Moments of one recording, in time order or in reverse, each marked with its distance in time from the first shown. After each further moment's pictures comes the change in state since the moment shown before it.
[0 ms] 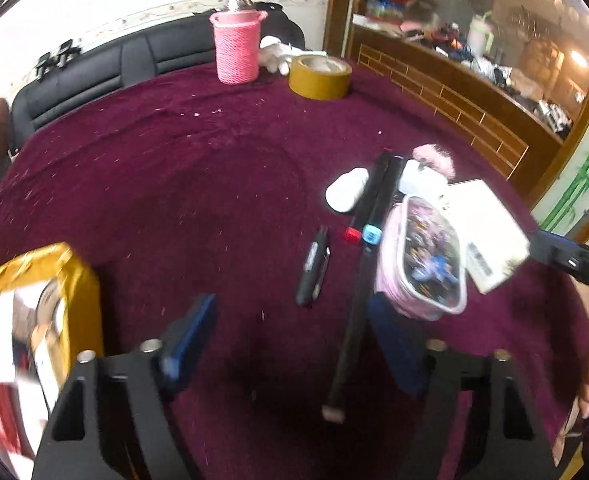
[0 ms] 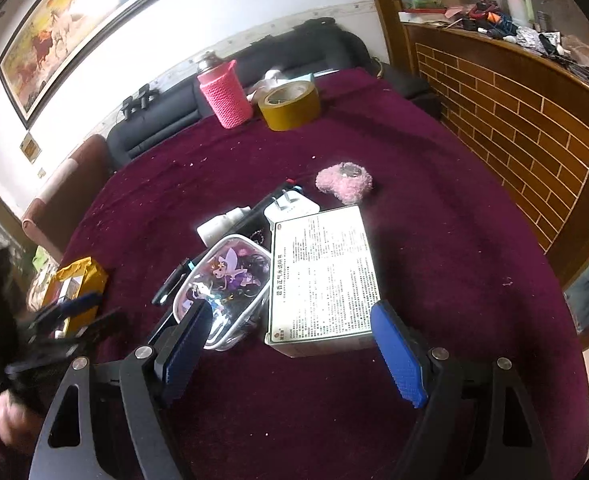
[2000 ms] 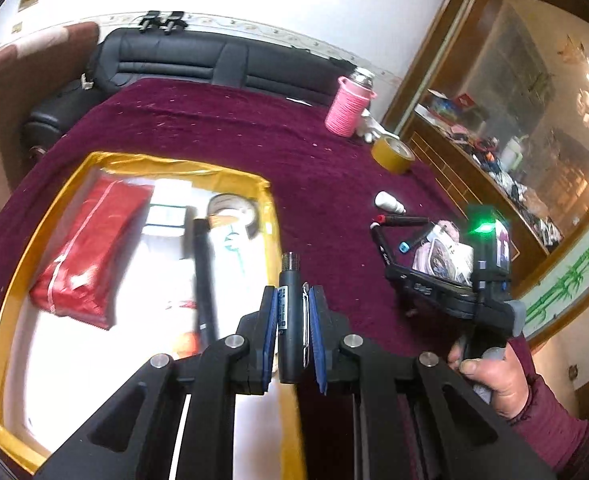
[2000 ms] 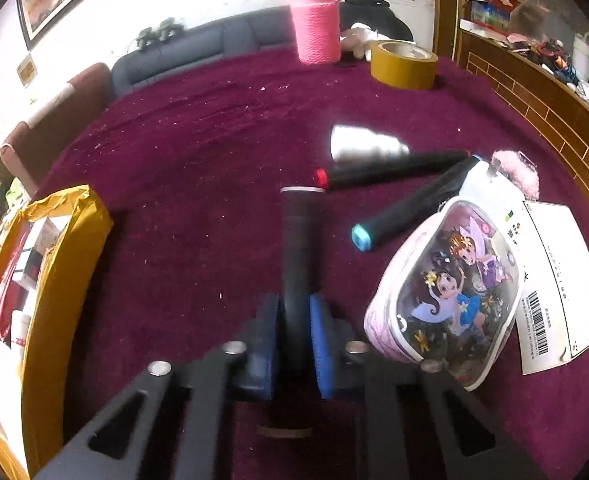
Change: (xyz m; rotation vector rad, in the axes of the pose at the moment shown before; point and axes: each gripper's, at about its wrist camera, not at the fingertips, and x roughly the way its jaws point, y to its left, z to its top) left arm -0.148 0.116 -0.118 -0.394 -0.213 -0.032; right arm 0.104 0.149 -0.022 -0.152 0.117 -0.080
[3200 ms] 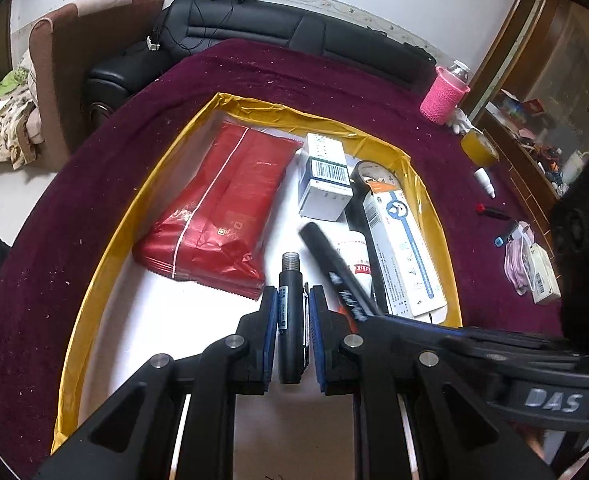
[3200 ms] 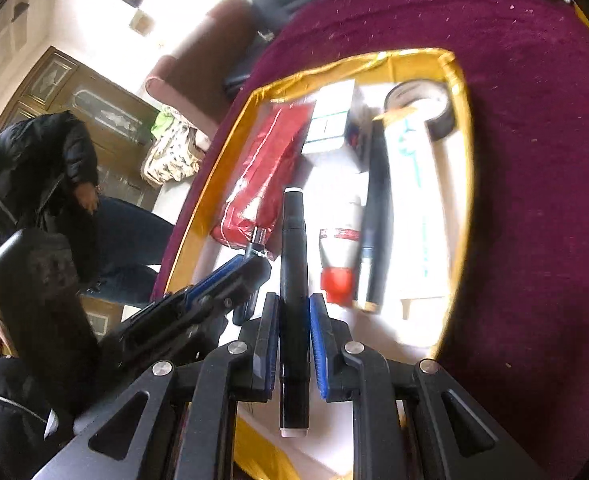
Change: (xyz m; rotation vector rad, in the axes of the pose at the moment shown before) left arm -0.001 0.099 -0.014 -0.108 0.091 0.189; right arm -0.004 0.211 -0.051 -0.085 0.323 0.553
